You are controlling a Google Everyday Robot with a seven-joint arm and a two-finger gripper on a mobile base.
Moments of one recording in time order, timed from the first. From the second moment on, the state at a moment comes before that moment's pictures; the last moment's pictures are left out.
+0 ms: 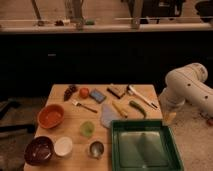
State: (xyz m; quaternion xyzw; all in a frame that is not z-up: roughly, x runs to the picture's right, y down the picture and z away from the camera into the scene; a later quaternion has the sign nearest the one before) arm 0.286 0.111 0.684 -0.28 0.02 0.02 0.96
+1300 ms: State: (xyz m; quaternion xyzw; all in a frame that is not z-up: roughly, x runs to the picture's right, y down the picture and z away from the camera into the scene) arm 0.285 0.111 0.685 -0.28 0.01 0.01 0.96
